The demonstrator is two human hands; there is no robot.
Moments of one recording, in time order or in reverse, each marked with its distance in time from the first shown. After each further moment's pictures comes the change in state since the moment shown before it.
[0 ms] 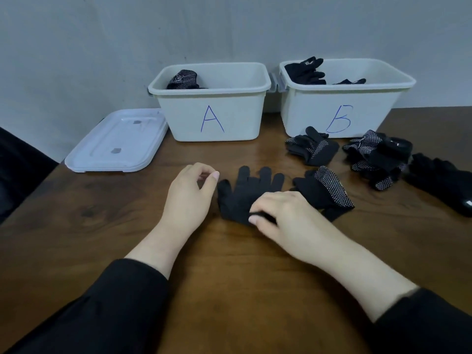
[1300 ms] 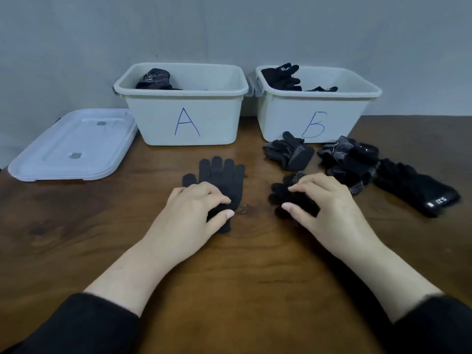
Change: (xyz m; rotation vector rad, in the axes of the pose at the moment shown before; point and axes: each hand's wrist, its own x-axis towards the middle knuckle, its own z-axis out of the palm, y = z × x) left_hand -0.015 0.021 0.004 0.304 -0.338 0.409; right_hand -0.035 0.059 -0.034 -0.156 0.269 0.265
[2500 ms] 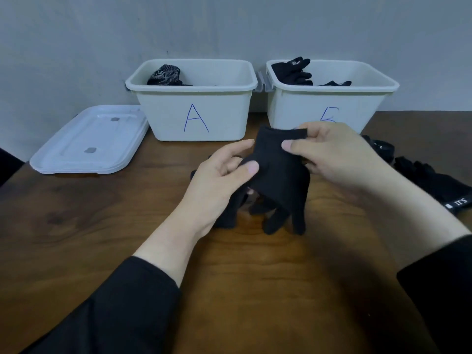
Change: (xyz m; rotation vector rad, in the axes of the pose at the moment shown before) left_hand 0.036 0.040 -0.001 -1.221 0.139 -0.208; right_hand 0.081 -0.037 -0.046 0.846 -0.210 0.374
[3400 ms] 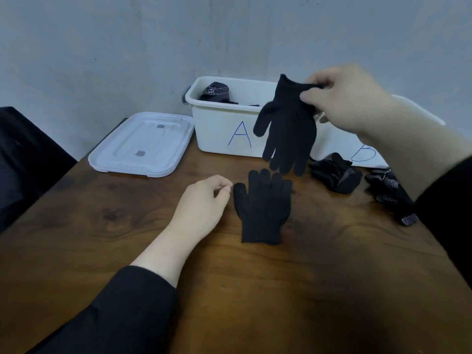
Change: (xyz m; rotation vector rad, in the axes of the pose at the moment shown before) left_hand -0.014 -0.007 -0.105 0.833 0.247 -0.090; right_hand 0.080 -0.101 0.047 -0.513 0.126 -0.241
